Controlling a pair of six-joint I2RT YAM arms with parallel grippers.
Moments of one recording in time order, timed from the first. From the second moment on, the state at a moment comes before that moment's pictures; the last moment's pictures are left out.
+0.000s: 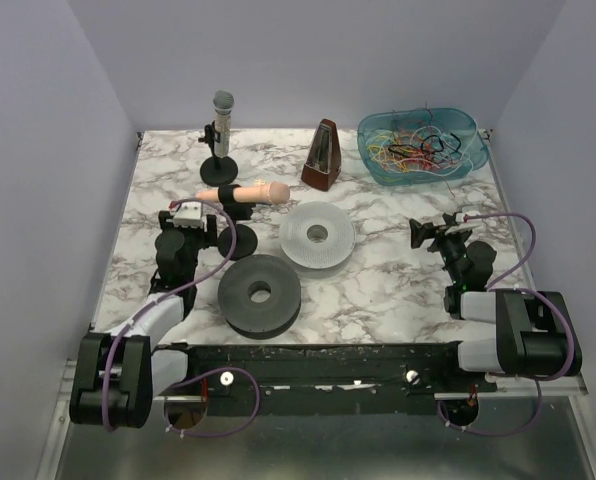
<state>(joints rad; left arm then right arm) -0.07 1.14 0.27 0.83 -0.13 0.09 -0.06 1.36 0.19 1.19 -0.25 0.03</state>
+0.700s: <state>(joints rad) -0.06 1.11 0.39 0.52 0.55 0.24 -0.06 1.36 0.19 1.19 -0.25 0.03</state>
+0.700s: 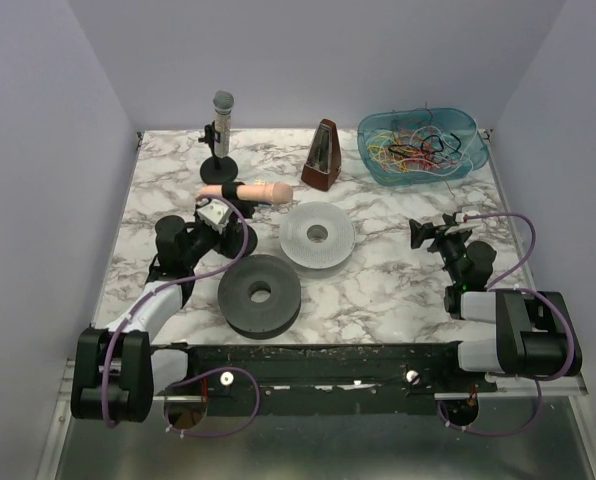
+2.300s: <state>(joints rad) -0.07 1.14 1.23 -0.93 0.60 1.19 -0.06 1.36 0.19 1.19 -0.25 0.03</state>
